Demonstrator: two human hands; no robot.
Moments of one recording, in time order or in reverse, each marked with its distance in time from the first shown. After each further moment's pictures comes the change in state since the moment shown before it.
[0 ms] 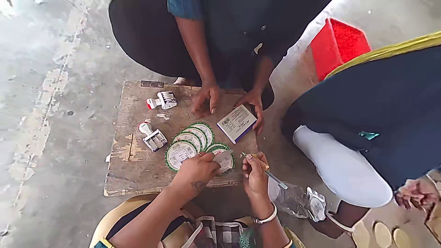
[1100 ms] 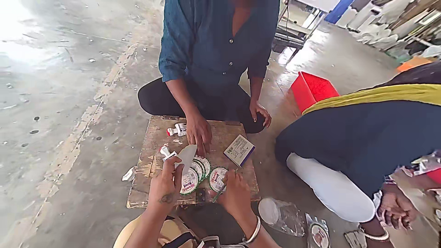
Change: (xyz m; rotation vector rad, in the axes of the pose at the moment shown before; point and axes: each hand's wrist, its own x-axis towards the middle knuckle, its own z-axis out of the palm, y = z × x) left_hand -0.050 -0.016 -0.048 0.020 0.704 -0.337; right_hand -0.032 -0.025 0.044 -1.641 -0.462 -0.095
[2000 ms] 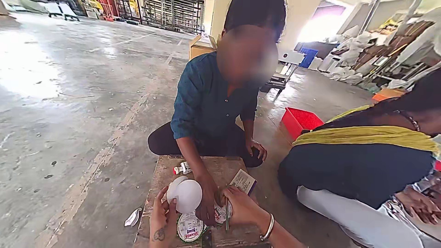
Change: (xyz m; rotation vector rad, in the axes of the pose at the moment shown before) left_hand 0.014 -0.011 -0.002 -0.552 0.146 -0.381; right_hand 0.080 0.018 -0.051 -0.045 -0.222 -0.641
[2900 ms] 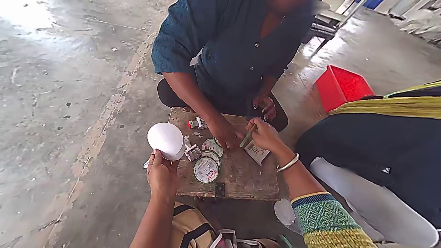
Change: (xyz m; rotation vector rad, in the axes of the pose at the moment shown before) left_hand 0.024 0.017 -0.018 -0.745 0.460 -0.516; right_hand 0.048 0.008 -0.059 0.075 0.272 0.375
